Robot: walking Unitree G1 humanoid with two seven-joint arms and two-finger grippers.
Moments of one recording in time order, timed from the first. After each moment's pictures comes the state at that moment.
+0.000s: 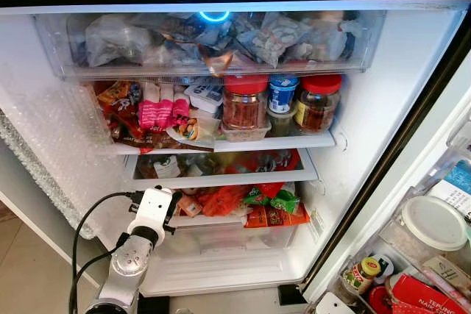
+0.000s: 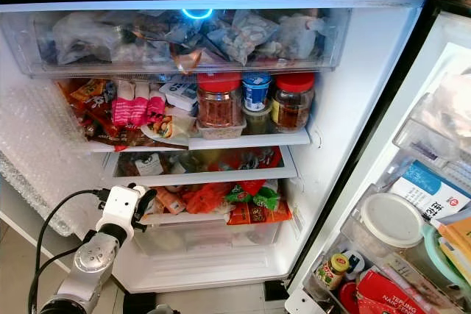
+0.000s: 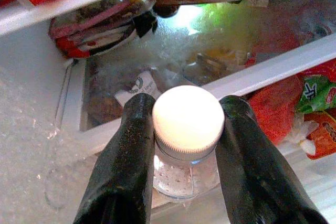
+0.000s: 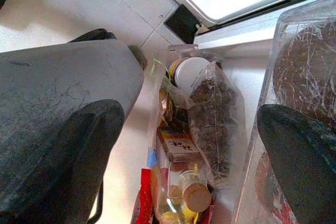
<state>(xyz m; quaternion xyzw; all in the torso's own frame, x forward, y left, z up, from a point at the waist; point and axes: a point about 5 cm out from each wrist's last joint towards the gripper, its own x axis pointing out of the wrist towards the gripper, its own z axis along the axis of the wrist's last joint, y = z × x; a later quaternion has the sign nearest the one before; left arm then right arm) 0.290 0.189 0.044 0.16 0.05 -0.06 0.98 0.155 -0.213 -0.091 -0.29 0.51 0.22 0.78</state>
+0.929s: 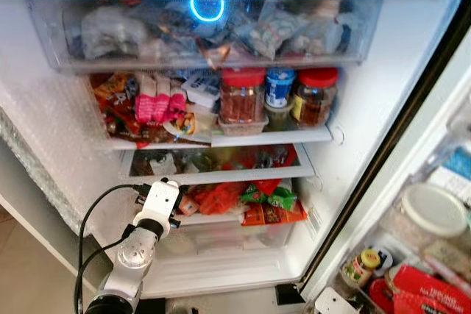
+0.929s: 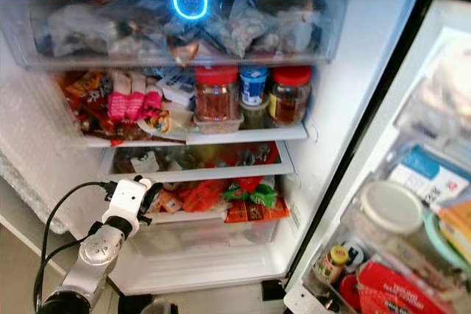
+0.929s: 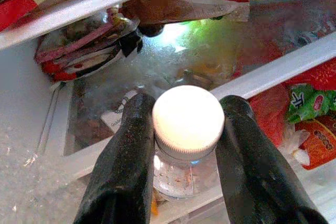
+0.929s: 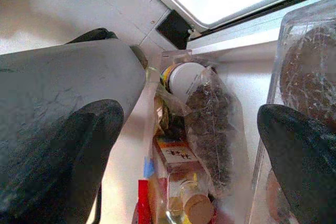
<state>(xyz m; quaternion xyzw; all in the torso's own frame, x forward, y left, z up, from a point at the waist) 0.300 0.179 0.055 0.18 0.02 -0.08 0.98 0.163 -0.212 -0.088 -0.29 0.49 0.22 0.79</state>
